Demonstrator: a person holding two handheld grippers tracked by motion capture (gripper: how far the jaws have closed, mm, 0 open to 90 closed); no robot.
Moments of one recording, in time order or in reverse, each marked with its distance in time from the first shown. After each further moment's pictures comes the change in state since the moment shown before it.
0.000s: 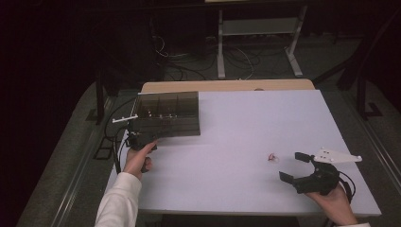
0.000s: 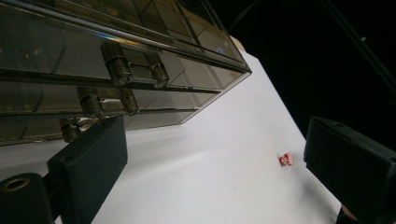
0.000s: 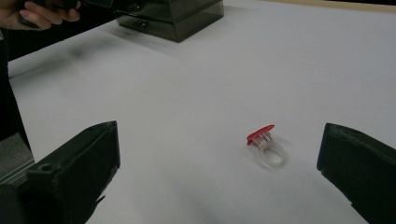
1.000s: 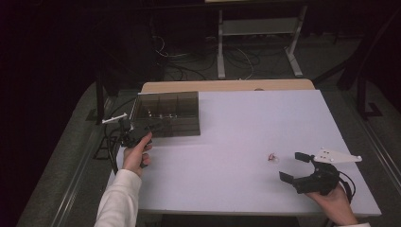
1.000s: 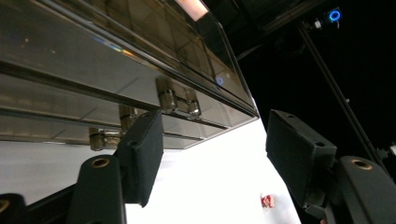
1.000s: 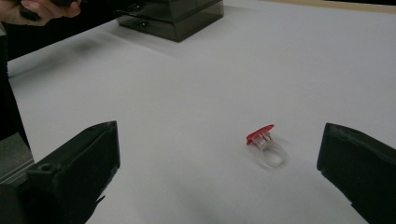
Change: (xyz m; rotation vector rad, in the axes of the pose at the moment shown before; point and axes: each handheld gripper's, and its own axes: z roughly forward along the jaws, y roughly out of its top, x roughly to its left) left arm 0.018 0.007 -0.010 -0.118 0.003 -0.224; right arm 0.000 0.000 0.000 0.000 0.000 -0.001
